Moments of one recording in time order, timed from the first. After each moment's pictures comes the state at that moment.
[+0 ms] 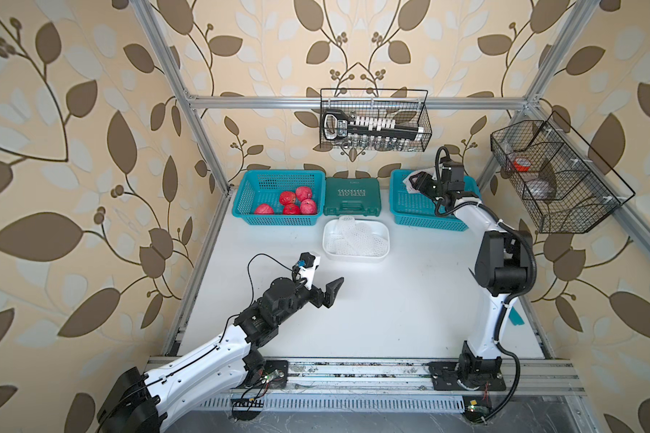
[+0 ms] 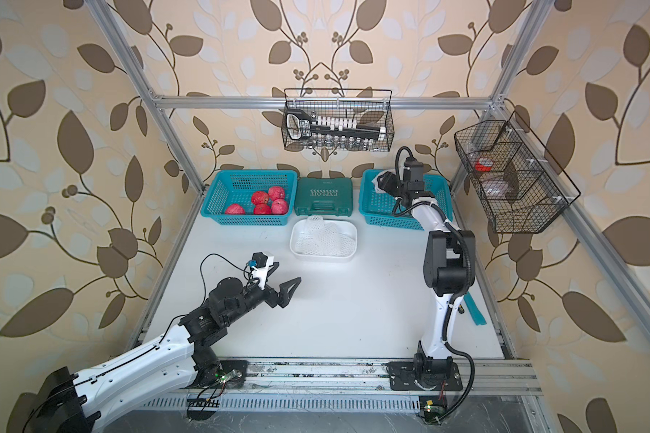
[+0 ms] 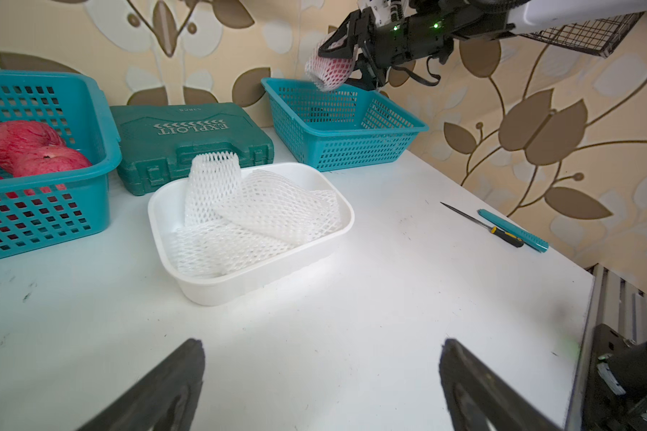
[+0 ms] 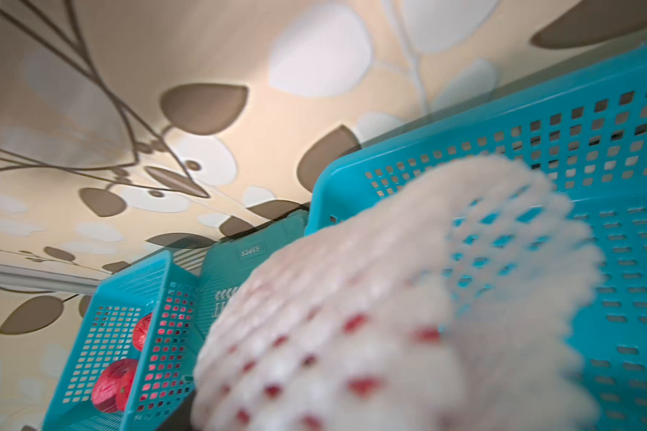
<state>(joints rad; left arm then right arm) -0.73 0.75 0.32 0.22 -0.01 -0.26 0.00 2.02 1.67 -0.12 -0.24 0.57</state>
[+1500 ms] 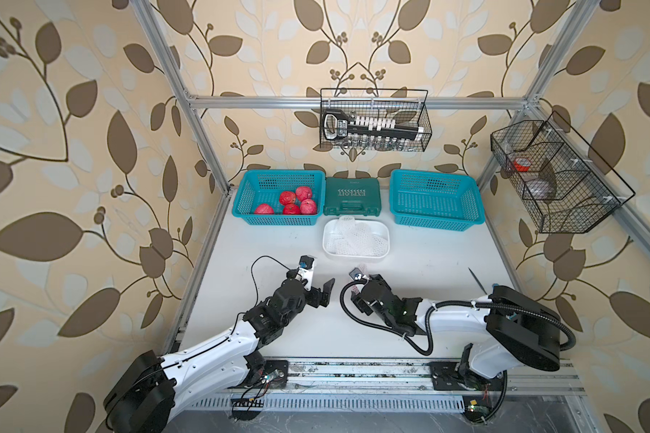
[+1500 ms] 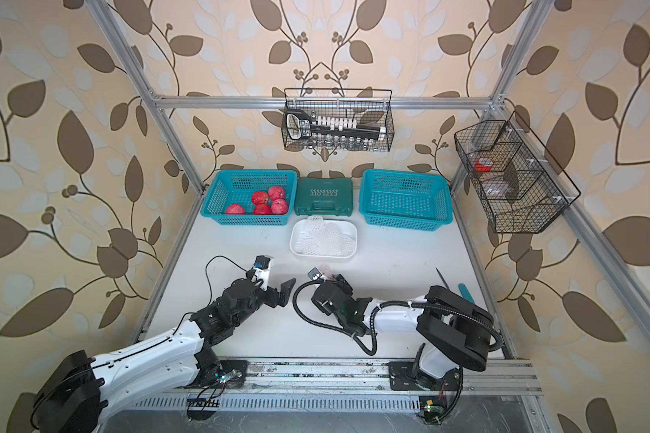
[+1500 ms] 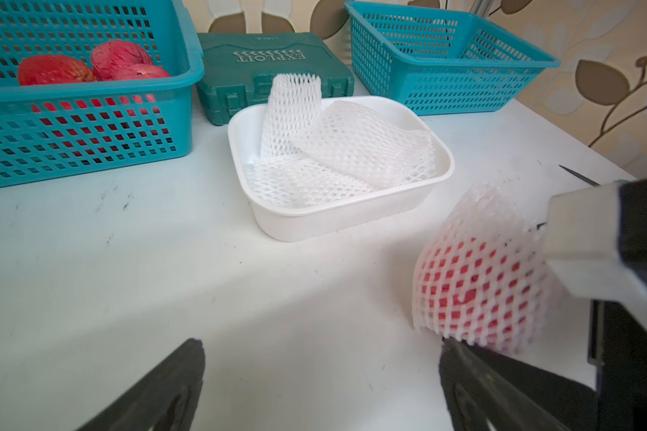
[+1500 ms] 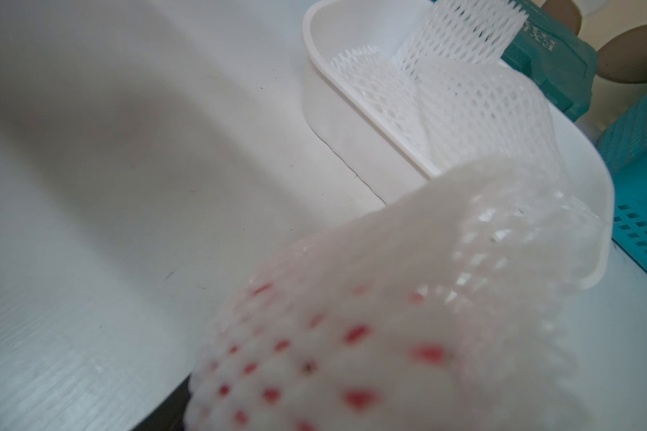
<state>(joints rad) -0.73 0.86 0.28 0.19 -0.22 -0.27 1.04 1.56 0.61 0.22 0.54 0.07</state>
